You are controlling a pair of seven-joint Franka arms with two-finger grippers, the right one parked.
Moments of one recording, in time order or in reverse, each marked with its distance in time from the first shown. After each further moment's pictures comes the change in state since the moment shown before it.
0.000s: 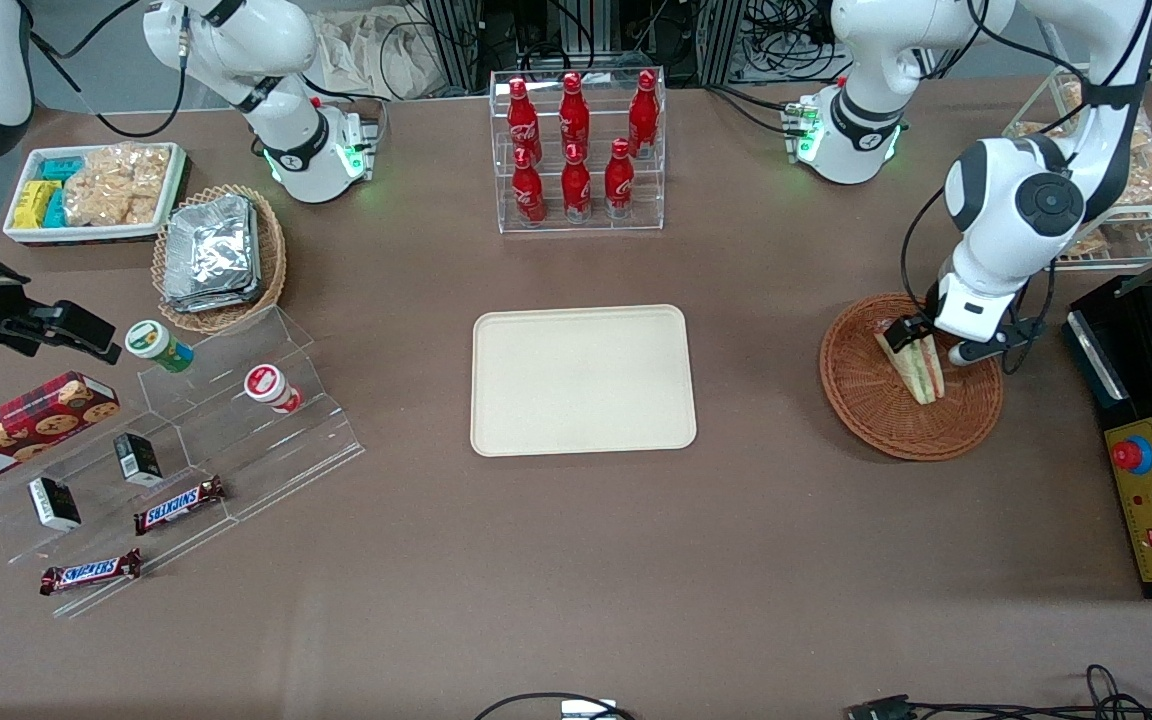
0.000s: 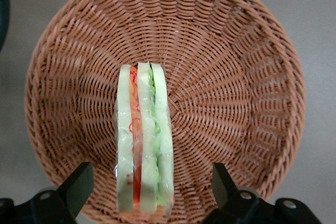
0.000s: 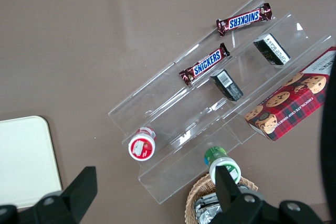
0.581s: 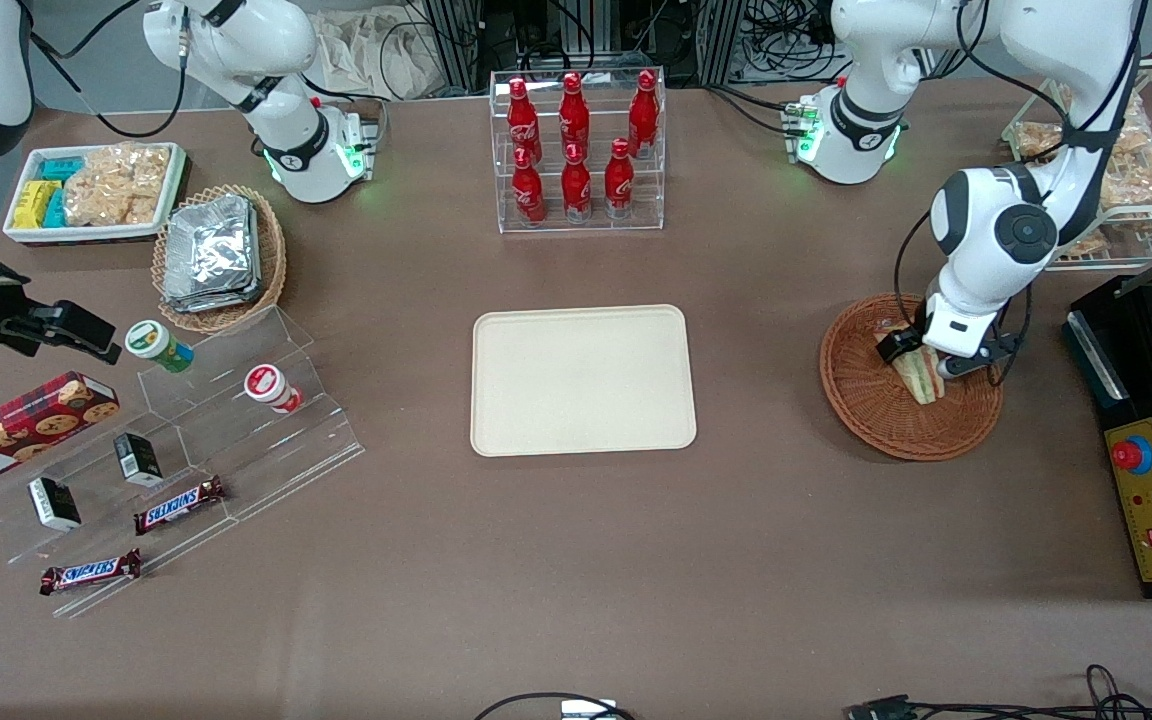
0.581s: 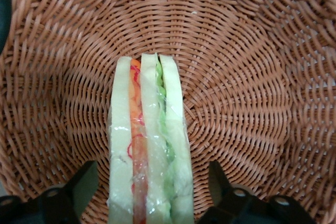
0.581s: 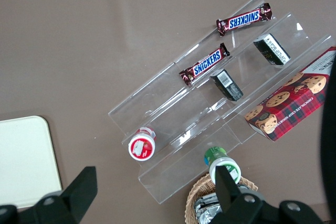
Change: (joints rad) arm 0.000 0.135 0.026 -0.019 0.002 0.138 0.007
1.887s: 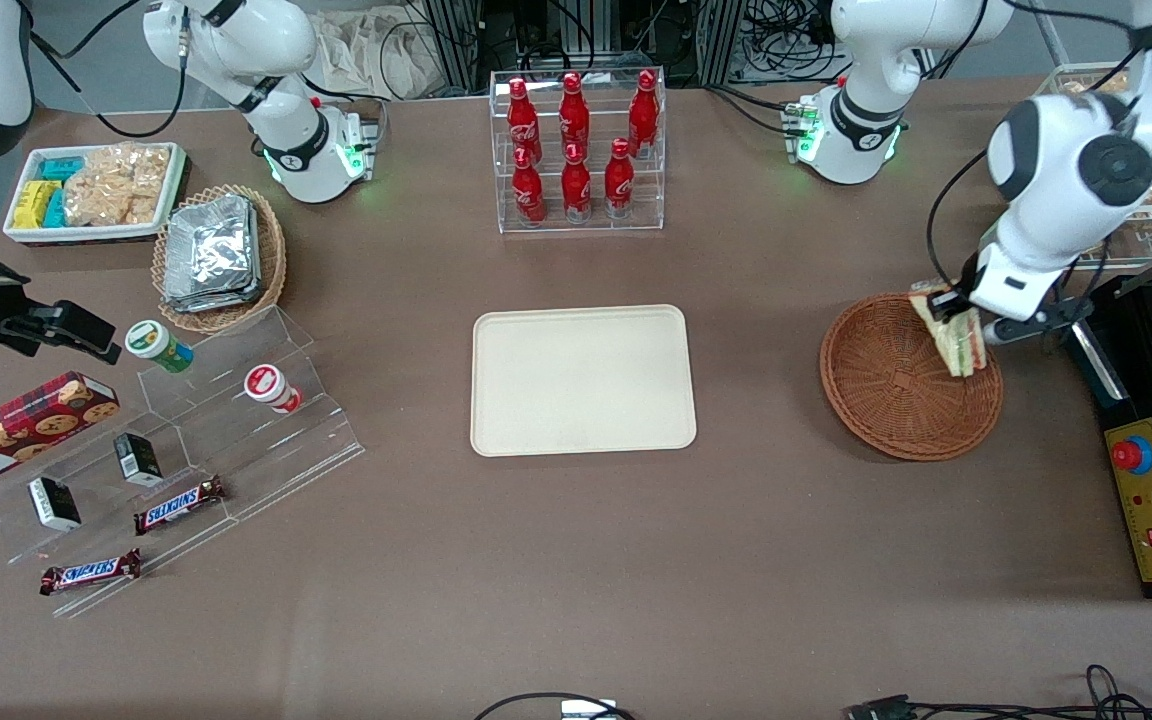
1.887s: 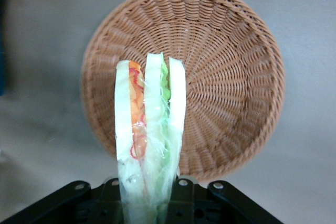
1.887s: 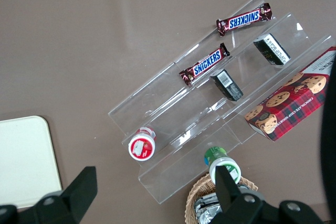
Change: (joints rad) arm -0.006 -0.335 -0.003 0.200 0.004 -0.614 0.113
